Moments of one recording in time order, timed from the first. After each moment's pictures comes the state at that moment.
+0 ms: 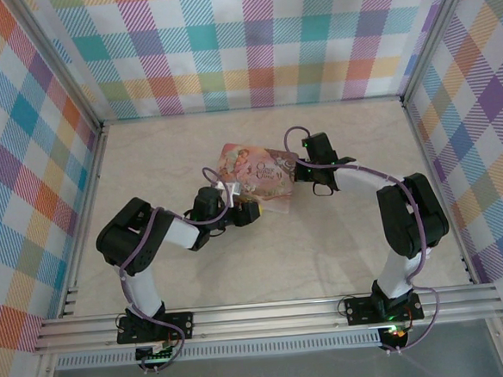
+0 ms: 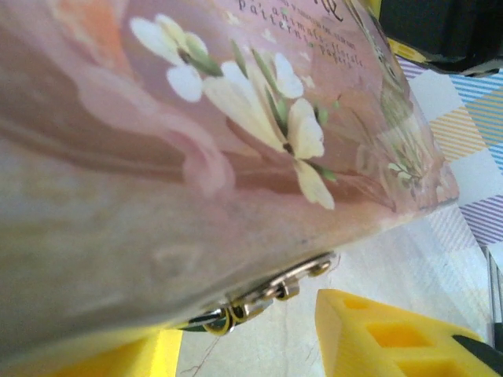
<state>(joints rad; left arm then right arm) -0.54 1.85 0.60 0.80 0.51 -0.58 0.40 1.74 1.07 -0.18 0.00 0.39</state>
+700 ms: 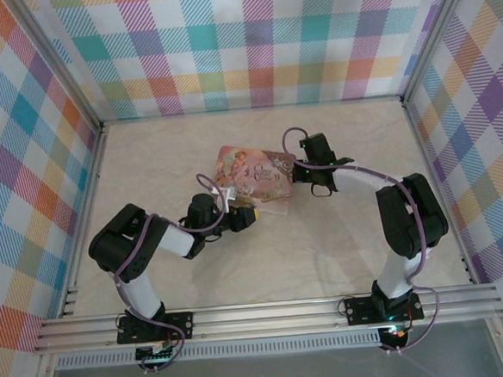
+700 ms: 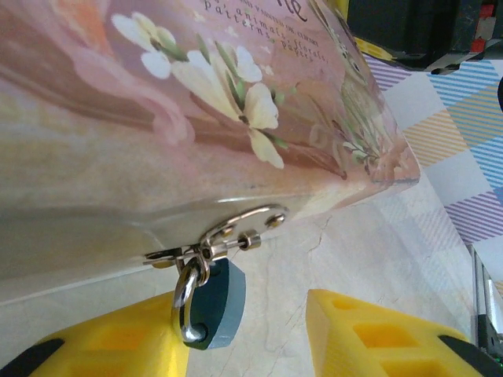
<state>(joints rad) -0.54 1.78 0.50 0.87 0.50 -0.60 0.41 1.74 1.07 -0.18 -0.01 0.39</state>
